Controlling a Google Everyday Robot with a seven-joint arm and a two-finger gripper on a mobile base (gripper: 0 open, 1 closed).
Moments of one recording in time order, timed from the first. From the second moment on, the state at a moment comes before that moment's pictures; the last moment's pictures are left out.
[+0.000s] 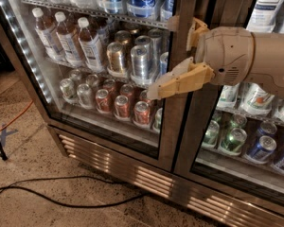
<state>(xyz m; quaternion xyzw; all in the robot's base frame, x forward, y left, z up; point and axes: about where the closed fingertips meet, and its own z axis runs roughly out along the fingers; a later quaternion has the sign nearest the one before) 0.457 -0.028 1.028 -0.50 0.51 0.40 0.58</state>
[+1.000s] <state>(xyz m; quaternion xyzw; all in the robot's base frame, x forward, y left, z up) 0.457 -0.028 1.028 -0.50 0.51 0.40 0.58</state>
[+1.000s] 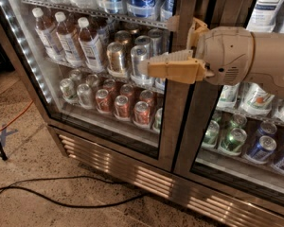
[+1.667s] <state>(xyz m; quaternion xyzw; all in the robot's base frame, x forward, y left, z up) 0.457 -0.028 1.028 -0.50 0.51 0.40 0.58</state>
